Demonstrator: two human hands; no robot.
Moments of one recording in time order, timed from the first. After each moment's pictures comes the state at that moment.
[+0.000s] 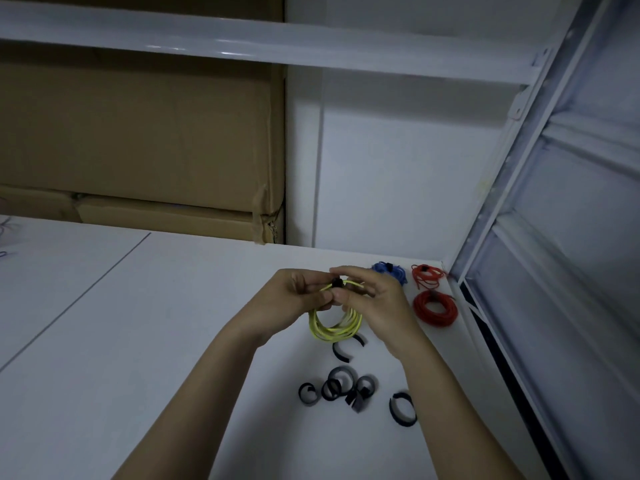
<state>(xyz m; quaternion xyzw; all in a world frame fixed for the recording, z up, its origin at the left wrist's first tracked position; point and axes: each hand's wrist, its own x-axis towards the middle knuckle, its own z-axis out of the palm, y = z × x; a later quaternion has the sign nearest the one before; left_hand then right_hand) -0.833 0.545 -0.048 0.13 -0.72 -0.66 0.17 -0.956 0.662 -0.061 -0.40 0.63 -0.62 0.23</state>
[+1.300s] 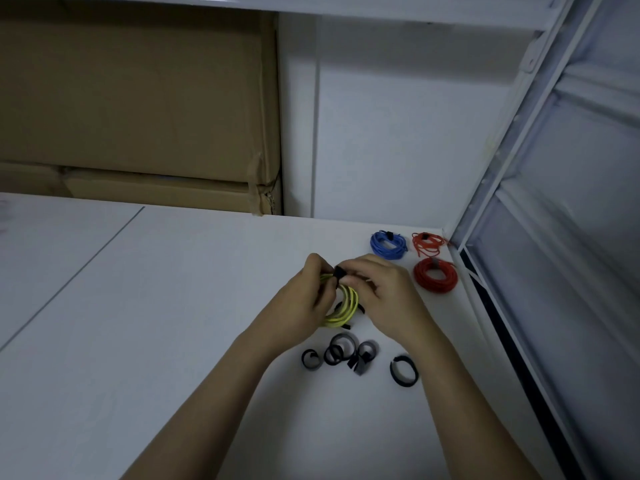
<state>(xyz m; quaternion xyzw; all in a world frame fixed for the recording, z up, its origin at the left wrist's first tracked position) -0.825 0.571 -0.085 0.12 -0.88 -0.39 0.23 -0.953 0.682 -0.078 -0.55 0.70 -0.45 0.03</state>
